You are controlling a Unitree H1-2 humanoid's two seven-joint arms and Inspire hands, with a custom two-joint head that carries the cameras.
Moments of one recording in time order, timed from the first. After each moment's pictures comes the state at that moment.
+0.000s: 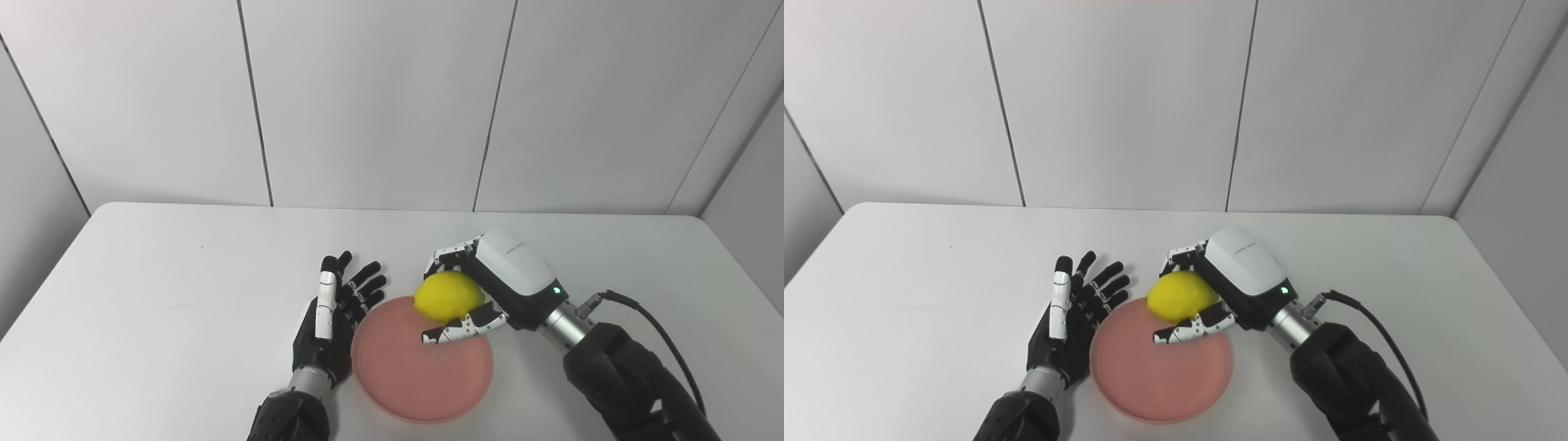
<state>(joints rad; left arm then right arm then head) -0.22 -0.17 -0.06 0.06 -0.34 0.26 0.01 -0.40 -0.40 0.29 -0.12 -0.69 -0.22 0.21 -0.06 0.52</state>
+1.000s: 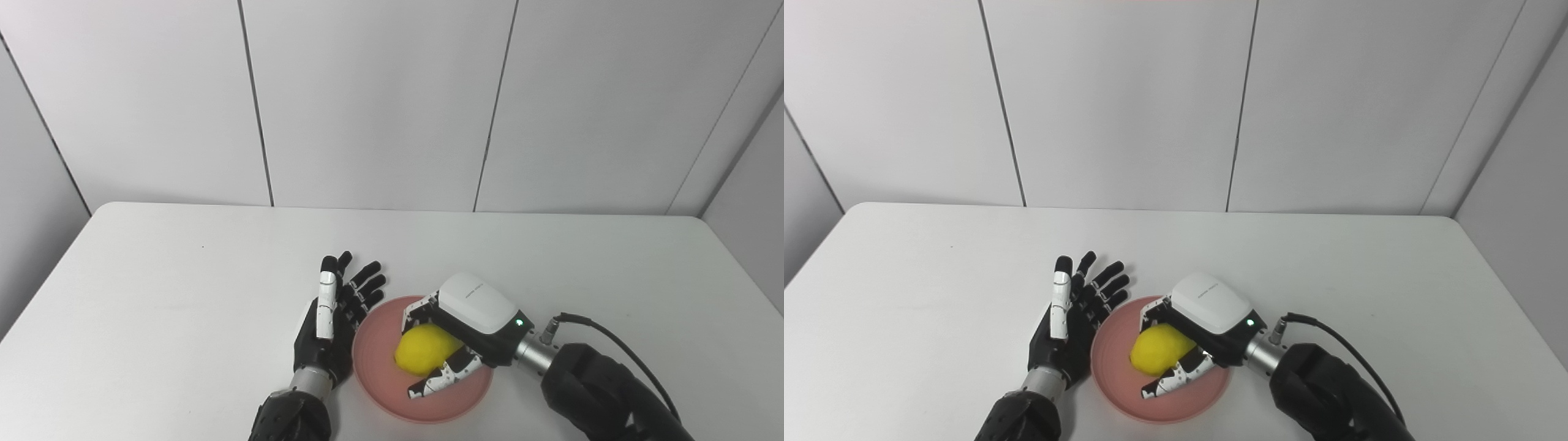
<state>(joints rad) -0.22 -0.17 -0.07 0.06 -0.34 0.25 0.01 -0.40 -0.40 0.41 0.01 -0.75 -0.31 0.27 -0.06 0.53</state>
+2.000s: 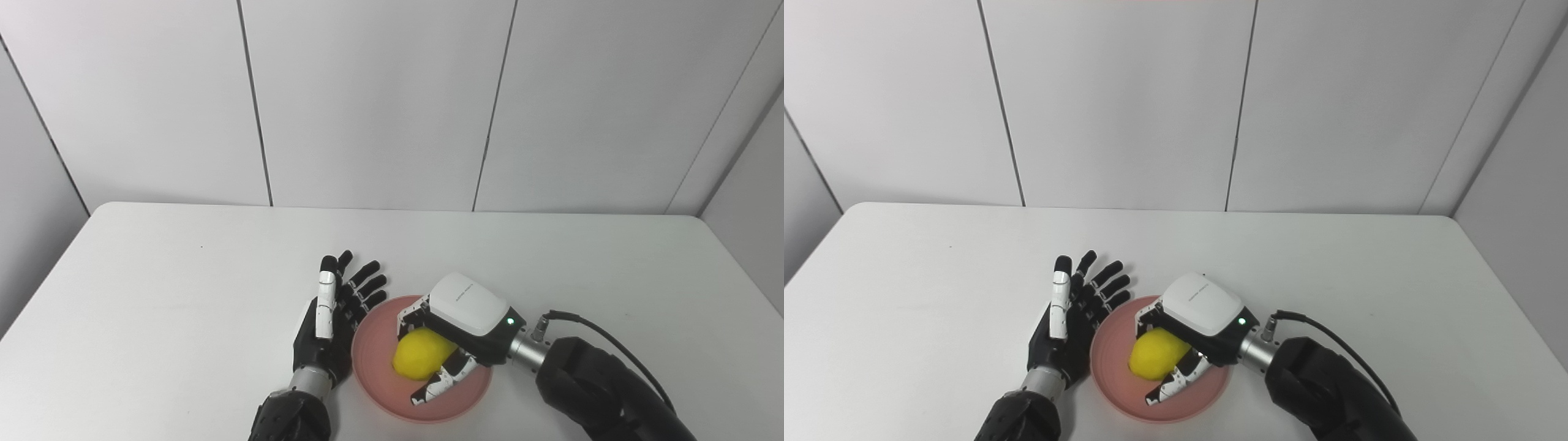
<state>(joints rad) -0.22 -0.17 -0.07 0.06 -0.34 0.25 0.02 -0.44 -0.40 0.42 0.03 -0.81 -0.36 0.28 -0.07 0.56</state>
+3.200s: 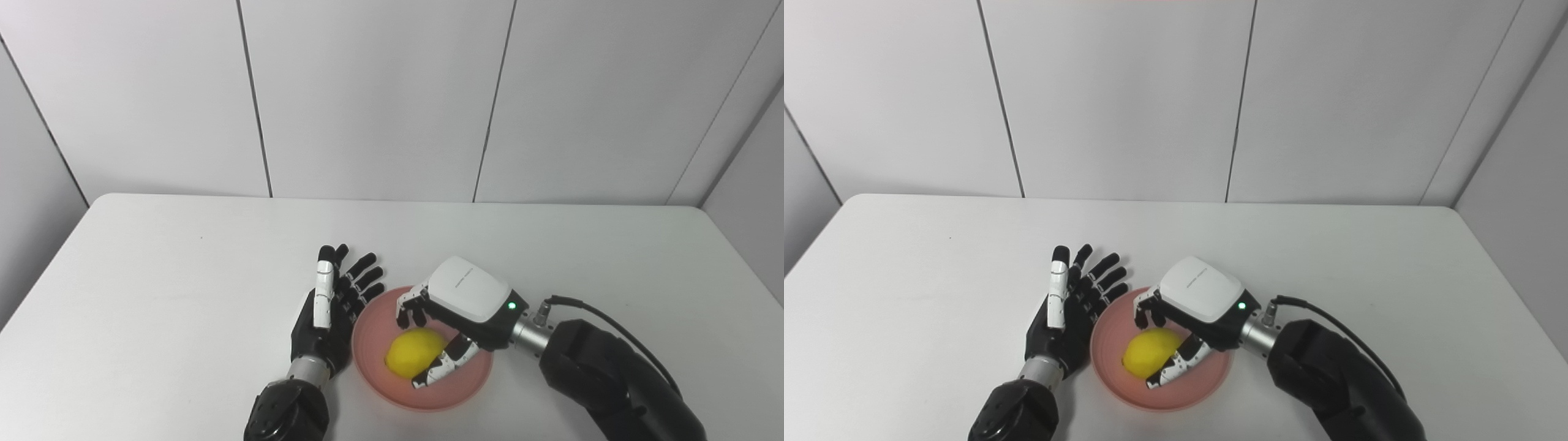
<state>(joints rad) -0.21 -0.17 -0.06 -0.01 -0.35 0.34 0.06 -0.45 -0.40 0.38 -0.05 -0.84 -0.36 0.32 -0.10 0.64</state>
